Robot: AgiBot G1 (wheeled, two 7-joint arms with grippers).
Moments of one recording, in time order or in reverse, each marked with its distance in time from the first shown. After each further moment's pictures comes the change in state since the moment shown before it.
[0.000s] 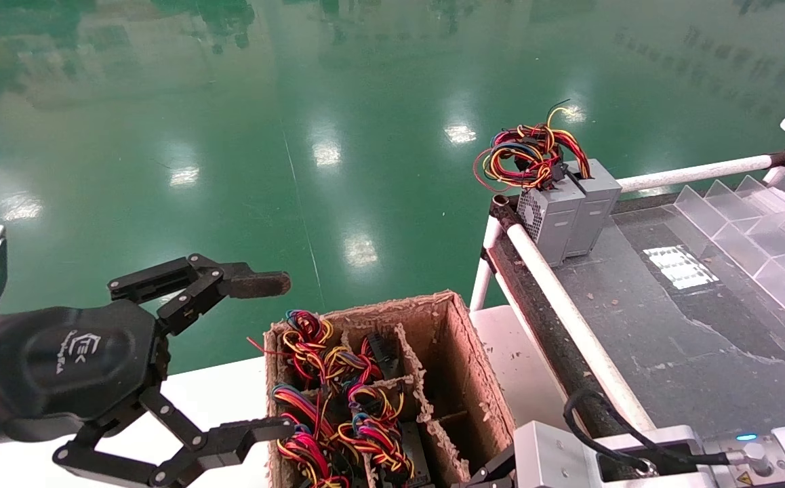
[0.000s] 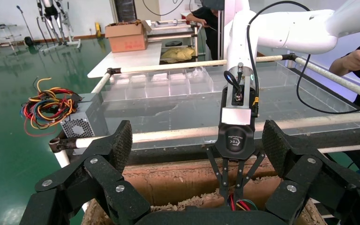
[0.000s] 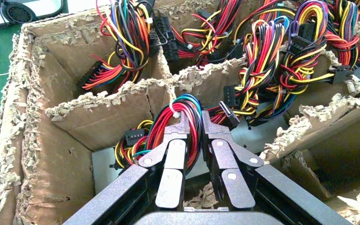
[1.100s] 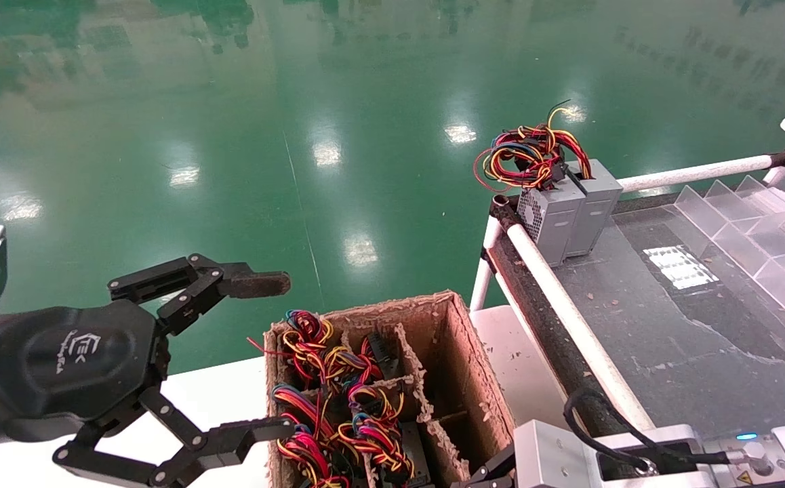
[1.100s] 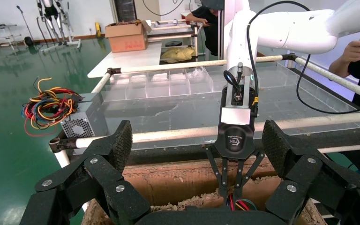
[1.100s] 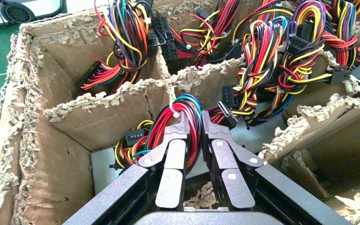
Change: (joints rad) left arm 0.000 0.000 0.000 0.000 0.000 0.000 0.000; right arm 0.000 0.000 0.001 0.000 -0.001 0.002 0.000
